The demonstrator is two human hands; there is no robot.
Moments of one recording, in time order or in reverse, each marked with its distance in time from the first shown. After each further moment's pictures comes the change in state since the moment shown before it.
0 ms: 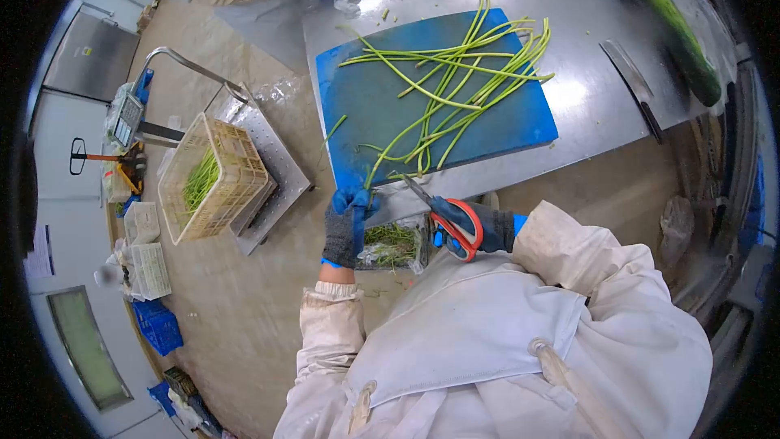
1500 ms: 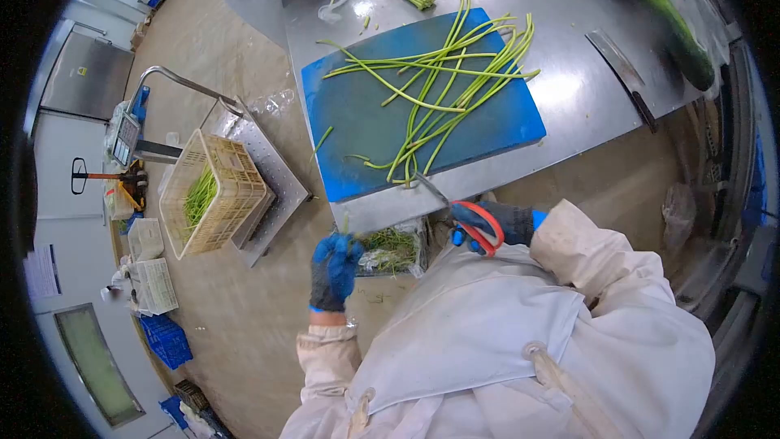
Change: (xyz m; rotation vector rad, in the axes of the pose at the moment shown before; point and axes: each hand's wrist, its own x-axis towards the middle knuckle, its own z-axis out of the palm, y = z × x) left_hand -0.056 -0.010 -0.021 -0.315 0.106 -0.158; right_hand -0.041 0.002 -0.040 -0.261 0.080 -0.023
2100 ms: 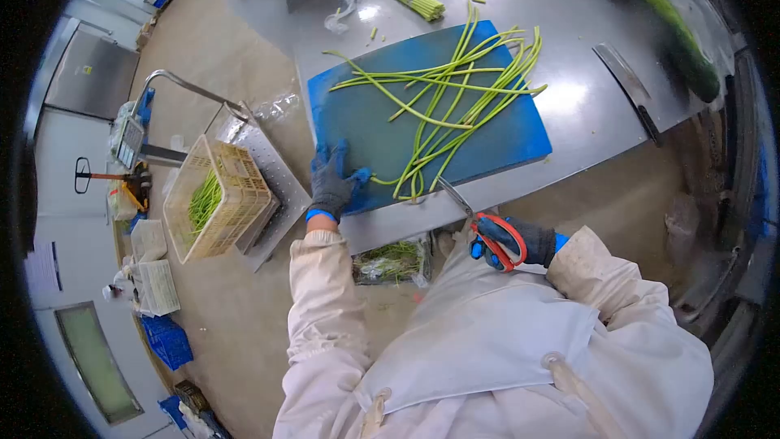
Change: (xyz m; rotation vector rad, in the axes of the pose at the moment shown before) left_hand 0.150 0.050 0.059 1.448 0.082 0.696; right_hand -0.030 -0.009 -0.004 0.135 0.022 -0.070
